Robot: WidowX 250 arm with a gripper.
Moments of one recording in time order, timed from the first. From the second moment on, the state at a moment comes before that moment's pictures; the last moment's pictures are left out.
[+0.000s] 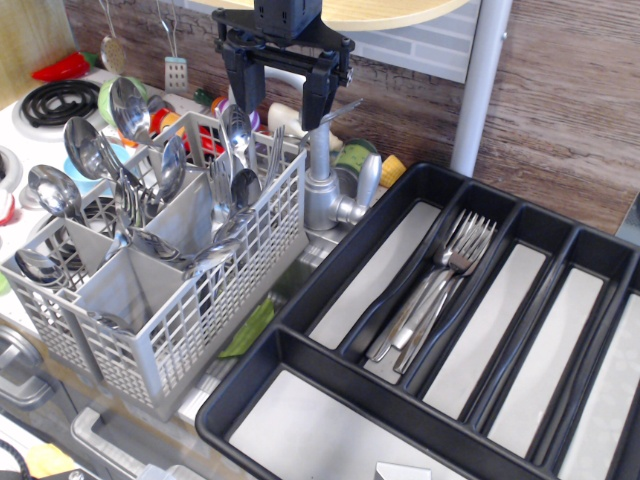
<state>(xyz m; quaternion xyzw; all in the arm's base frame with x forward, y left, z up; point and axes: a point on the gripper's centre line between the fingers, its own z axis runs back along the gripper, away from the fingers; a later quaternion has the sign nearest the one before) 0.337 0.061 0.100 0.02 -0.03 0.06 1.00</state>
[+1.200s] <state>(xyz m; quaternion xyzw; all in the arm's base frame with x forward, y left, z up) 0.342 0.063 0.060 0.07 -0.07 0.03 0.99</state>
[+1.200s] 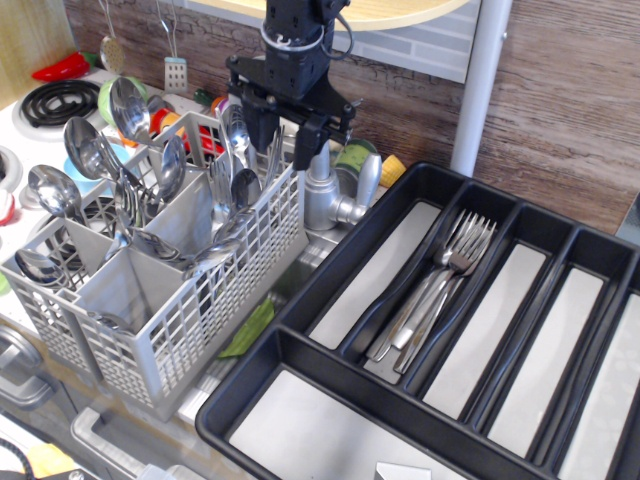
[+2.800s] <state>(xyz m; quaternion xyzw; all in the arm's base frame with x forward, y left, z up) 0.379 0.006 0.221 -0.03 0.01 0.13 0.99</state>
